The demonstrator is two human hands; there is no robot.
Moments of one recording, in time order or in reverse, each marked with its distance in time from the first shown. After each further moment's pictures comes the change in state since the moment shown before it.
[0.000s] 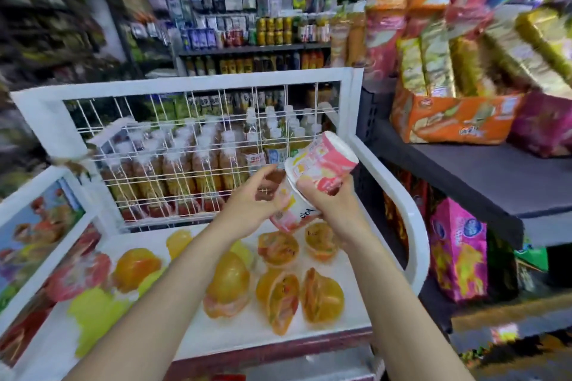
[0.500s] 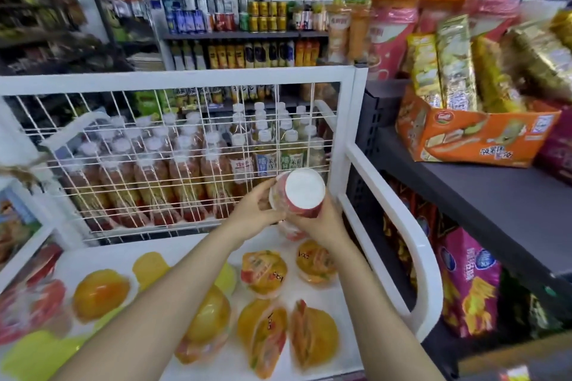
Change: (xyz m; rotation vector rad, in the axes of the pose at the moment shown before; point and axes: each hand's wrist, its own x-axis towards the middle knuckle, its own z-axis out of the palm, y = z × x) left_hand 0.083 -0.047 0.023 -0.043 -0.065 -0.165; right_hand 0.075 0.060 -0.004 -0.407 -0.043 -0.056
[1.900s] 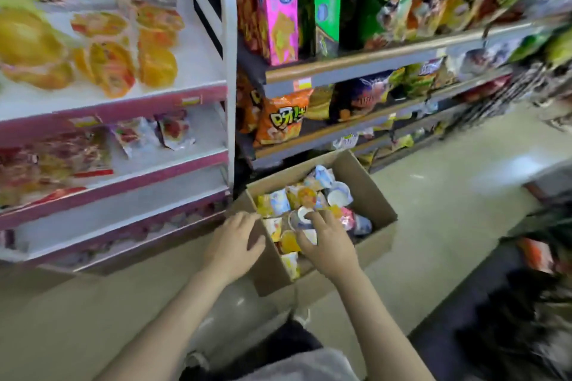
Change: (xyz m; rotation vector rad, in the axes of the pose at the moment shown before) left_hand -0.412 -0.152 0.297 0.646 -0.358 0.137; right_hand -0.536 0.147 -0.177 -0.797 0.024 0.241
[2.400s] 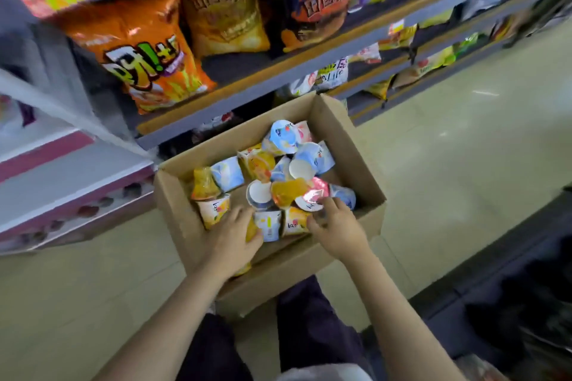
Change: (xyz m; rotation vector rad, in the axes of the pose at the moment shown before) left_hand 0.181 0.099 0.225 0.098 -0.265 -0.251; right_hand 0.095 0.328 0.053 0.220 -0.328 0.292
